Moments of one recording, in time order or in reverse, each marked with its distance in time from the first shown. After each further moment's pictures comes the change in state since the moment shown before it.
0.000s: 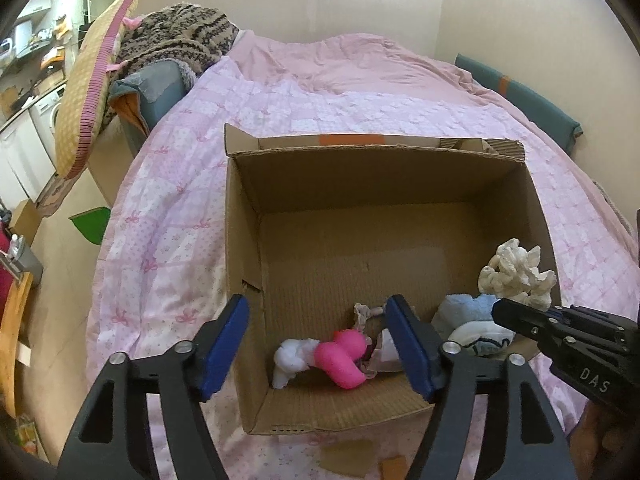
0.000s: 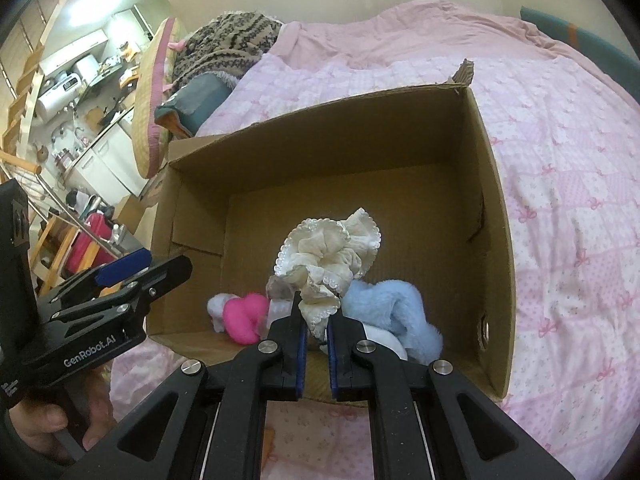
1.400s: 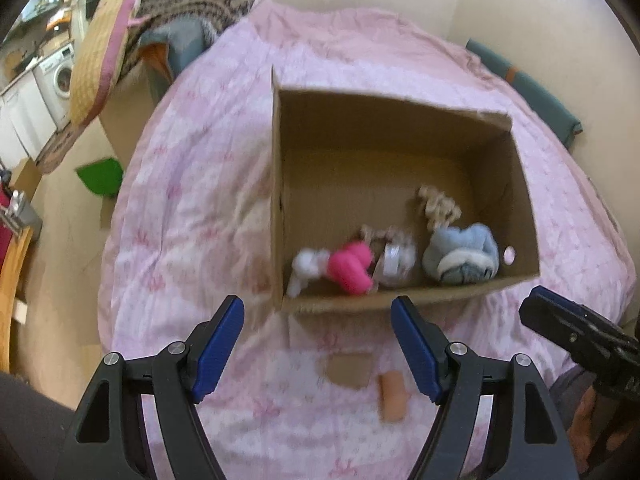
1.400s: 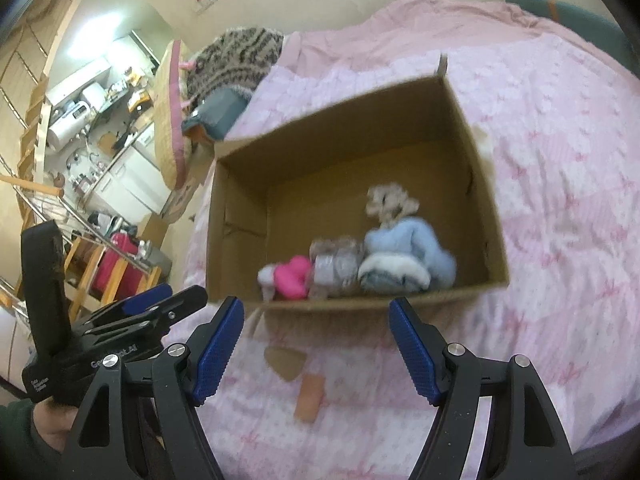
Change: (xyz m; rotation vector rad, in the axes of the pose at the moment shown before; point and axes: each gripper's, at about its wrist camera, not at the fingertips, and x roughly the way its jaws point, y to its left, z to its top) left arm -0.044 0.022 -0.046 -0.082 0.159 -0.026; right arm -0.048 0.017 -0.043 0.095 0.000 0.087
